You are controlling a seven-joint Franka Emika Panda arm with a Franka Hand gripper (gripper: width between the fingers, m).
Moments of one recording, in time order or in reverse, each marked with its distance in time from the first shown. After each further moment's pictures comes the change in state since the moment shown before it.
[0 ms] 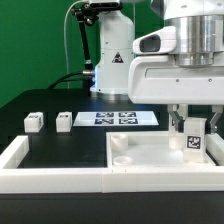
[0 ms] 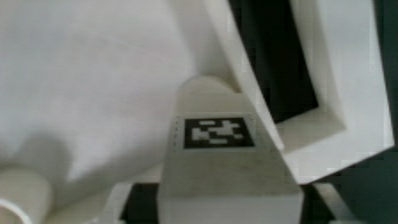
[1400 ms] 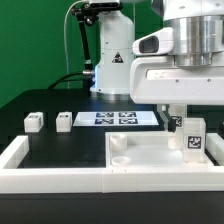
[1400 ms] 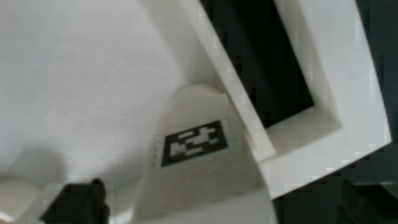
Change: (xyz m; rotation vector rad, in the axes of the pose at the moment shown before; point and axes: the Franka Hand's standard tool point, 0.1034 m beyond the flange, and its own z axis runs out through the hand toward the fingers) arm 0.002 0.003 0.000 0.004 -0.007 -0.190
